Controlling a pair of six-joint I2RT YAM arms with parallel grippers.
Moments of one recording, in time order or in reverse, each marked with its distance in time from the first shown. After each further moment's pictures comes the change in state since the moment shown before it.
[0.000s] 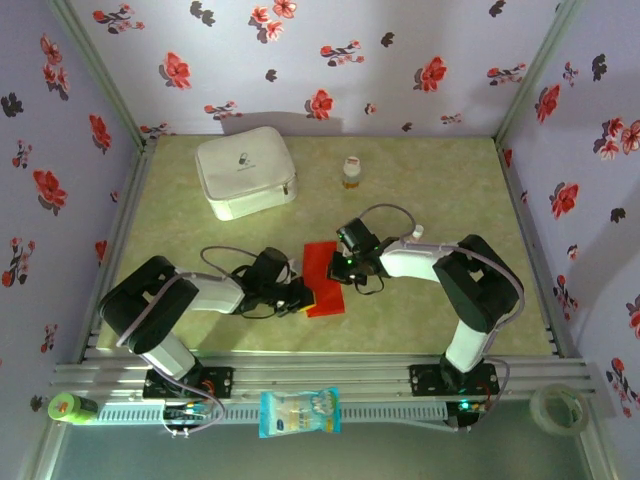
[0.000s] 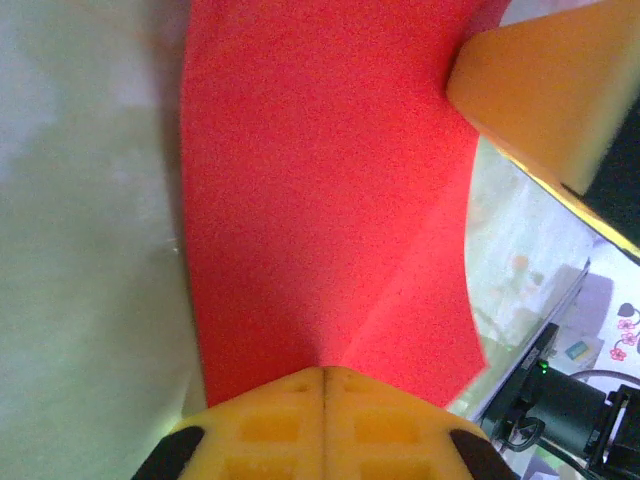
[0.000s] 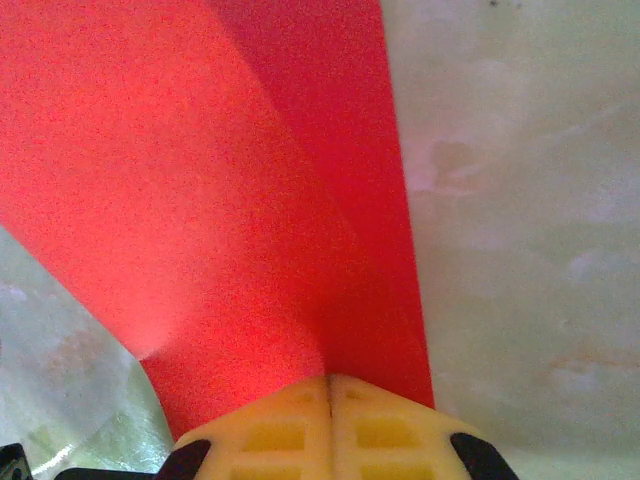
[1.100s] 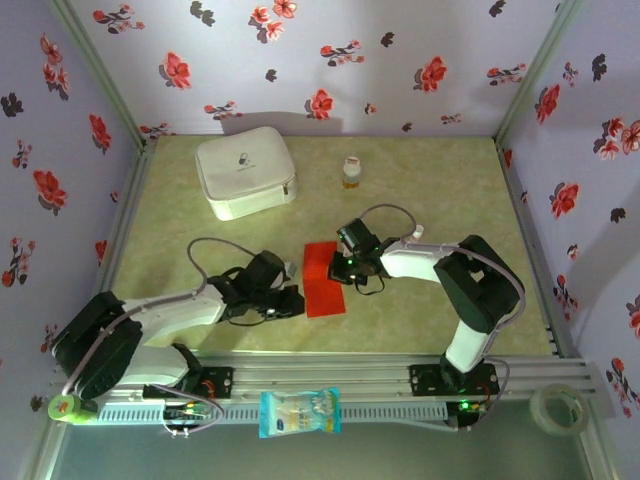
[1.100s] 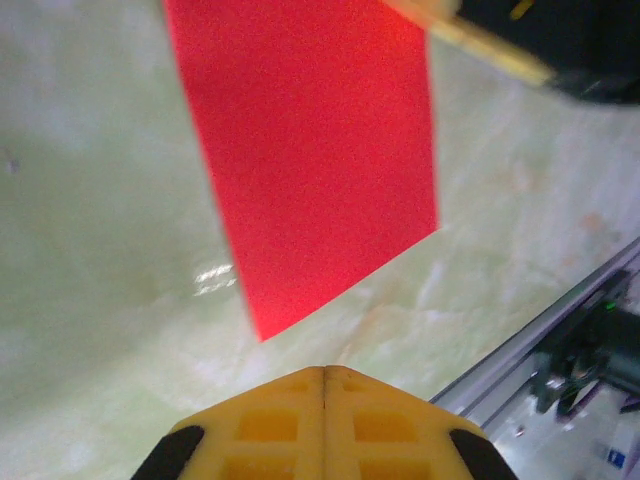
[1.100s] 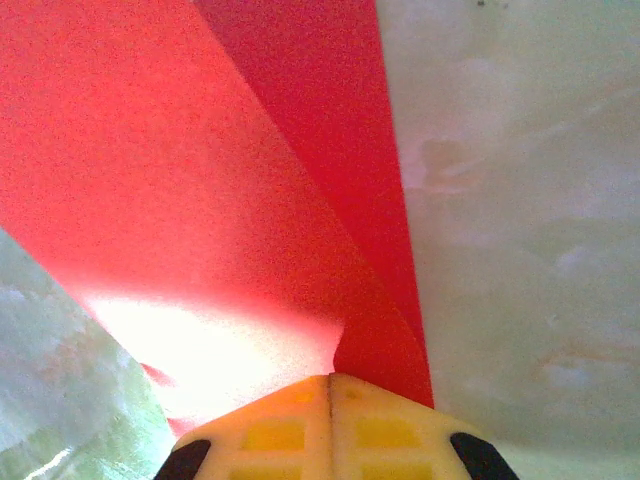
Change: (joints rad) left arm -0.056 -0.327 0.053 -0.445 -0.157 0.159; right arm 0.000 -0.004 -0.004 0.000 0.004 0.002
